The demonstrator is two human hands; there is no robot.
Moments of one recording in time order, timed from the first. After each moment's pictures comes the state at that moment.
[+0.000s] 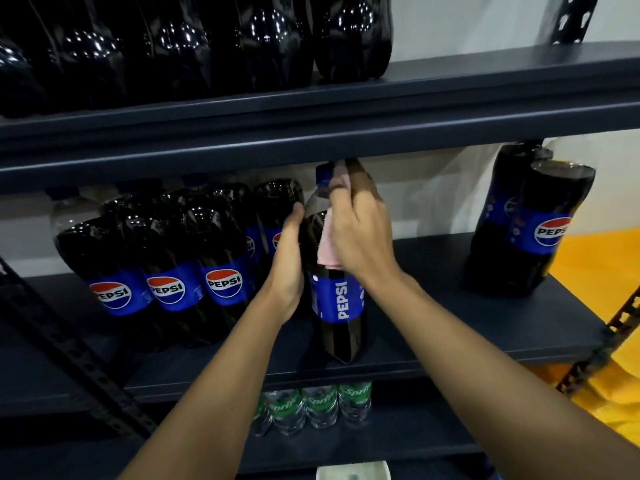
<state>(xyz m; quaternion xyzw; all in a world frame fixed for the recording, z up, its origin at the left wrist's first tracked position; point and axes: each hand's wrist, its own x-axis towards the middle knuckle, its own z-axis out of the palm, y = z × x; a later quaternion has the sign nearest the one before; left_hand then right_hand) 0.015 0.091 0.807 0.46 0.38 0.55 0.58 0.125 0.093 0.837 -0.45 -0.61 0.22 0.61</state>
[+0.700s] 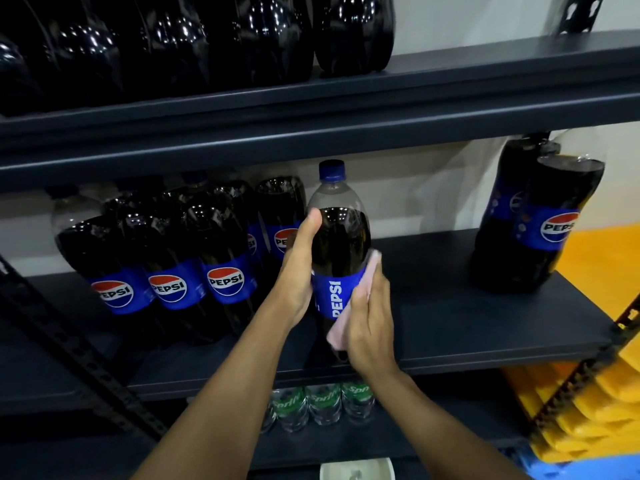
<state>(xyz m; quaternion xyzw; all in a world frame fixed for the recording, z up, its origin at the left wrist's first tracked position) 0.020 0.083 0.800 0.48 0.40 0.54 0.56 0.122 0.059 0.692 -0.49 -0.58 0.23 0.61</state>
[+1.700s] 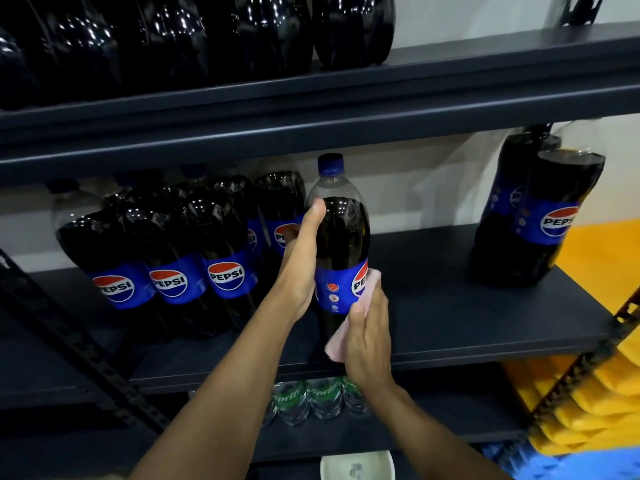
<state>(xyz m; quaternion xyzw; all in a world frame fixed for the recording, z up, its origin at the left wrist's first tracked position) 0.023 0.083 0.800 0.48 0.41 0.54 0.56 0.119 0.049 0.655 -0.53 -0.56 0.25 0.59</state>
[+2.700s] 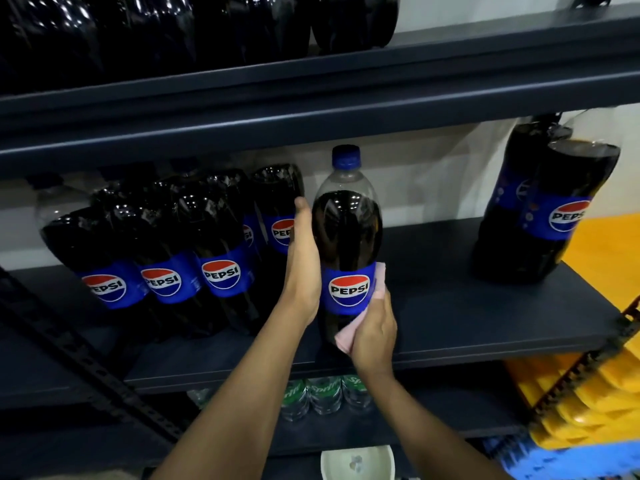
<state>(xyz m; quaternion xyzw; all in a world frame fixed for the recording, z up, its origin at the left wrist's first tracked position) 0.032 0.096 0.779 0.44 0.42 0.58 0.54 0.114 0.064 0.659 -0.52 -0.38 0.38 0.67</state>
